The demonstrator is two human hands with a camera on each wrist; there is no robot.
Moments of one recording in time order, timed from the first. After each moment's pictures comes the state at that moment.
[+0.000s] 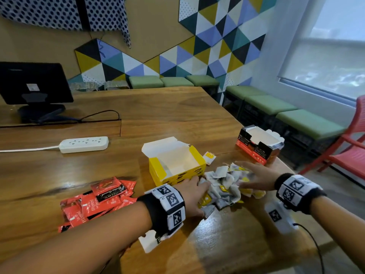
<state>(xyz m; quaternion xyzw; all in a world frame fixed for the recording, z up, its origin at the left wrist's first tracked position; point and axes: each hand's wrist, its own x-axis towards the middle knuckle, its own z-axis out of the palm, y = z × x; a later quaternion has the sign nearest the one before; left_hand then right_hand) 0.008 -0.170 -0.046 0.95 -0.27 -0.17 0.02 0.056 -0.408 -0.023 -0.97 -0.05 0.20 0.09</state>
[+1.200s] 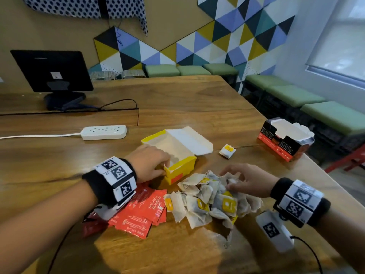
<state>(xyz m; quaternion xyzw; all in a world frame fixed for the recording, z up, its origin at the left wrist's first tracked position) 0.028 -0.036 -0.015 0.97 -0.23 -0.03 -0.04 0.038 -0.332 -0.031 -0.95 -0.20 0.18 0.17</state>
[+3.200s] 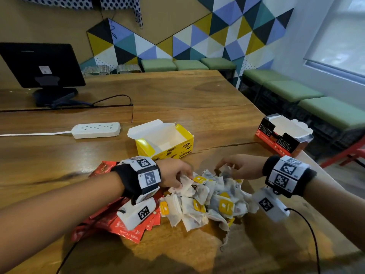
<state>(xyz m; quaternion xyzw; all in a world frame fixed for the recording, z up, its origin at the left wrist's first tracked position) 0.043 -0.095 -0.027 0.93 -0.26 -0.23 0.09 0.078 -0.324 -0.018 -0.93 -0.22 0.29 0.08</state>
